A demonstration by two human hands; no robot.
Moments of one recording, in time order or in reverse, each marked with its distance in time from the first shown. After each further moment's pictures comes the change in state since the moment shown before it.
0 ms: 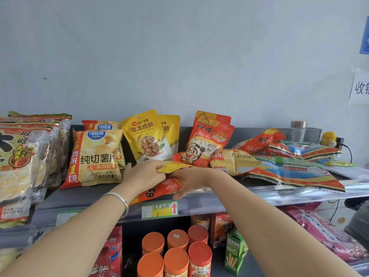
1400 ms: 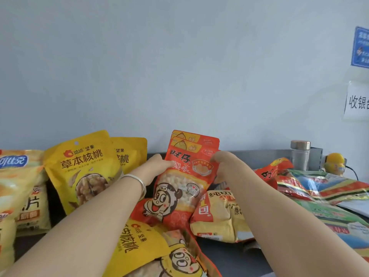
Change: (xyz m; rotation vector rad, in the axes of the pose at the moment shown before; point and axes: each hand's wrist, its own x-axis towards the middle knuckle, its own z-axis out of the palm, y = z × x) left_hand 0.256 0.096 0.038 -0.815 -0.145 -0.155; right_hand 0.111 0.222 -0.131 1.372 0.709 0.695
